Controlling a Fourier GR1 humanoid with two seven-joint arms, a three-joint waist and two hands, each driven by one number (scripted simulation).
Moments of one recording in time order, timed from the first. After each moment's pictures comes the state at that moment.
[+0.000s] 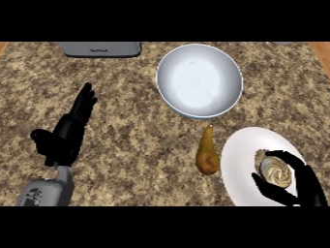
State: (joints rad) left arm -0.14 0.10 -0.07 -1.56 -0.02 0.09 0.10; right arm 0.20 -0.16 -0.01 -1.54 0.51 -0.16 0.13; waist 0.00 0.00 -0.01
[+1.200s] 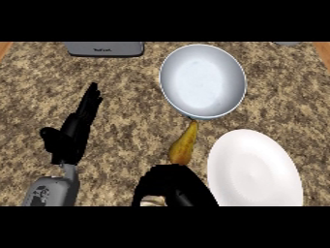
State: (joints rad) left arm -0.16 0.07 -0.07 -1.53 -0.04 0.08 0.10; right arm -0.08 -0.01 0.73 -1.83 0.51 -0.04 0.11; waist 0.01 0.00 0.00
